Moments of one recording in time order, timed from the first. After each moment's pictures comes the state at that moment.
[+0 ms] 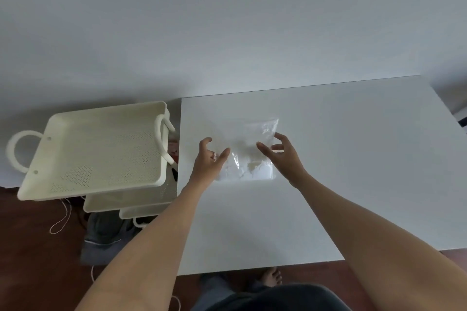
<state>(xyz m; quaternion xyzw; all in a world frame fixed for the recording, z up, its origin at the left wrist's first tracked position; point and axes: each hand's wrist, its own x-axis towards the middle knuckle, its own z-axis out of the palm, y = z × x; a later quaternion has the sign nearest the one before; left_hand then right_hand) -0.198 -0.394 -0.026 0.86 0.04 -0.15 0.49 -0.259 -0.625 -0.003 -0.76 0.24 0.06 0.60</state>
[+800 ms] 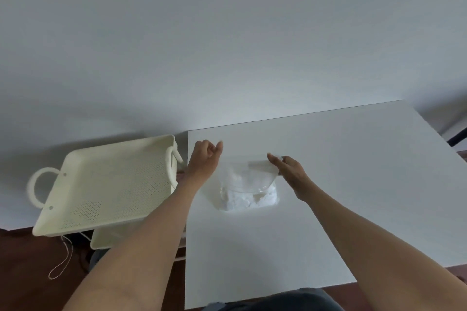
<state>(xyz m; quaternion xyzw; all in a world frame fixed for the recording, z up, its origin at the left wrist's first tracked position) -0.150 -0.387 0.064 0.90 -0.06 -0.06 0.42 -0.253 -0.631 0.035 -0.72 0.26 0.07 0.64</state>
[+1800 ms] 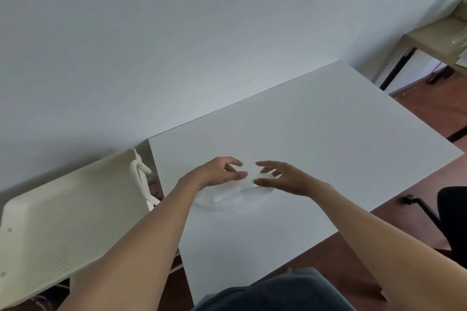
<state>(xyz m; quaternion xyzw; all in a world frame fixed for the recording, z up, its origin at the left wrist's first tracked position) -0.177 -0.440 0.075 0.82 -0.26 -0.46 0.23 -0.341 -0.636 0.047 -0.83 0.19 0.15 0.51</state>
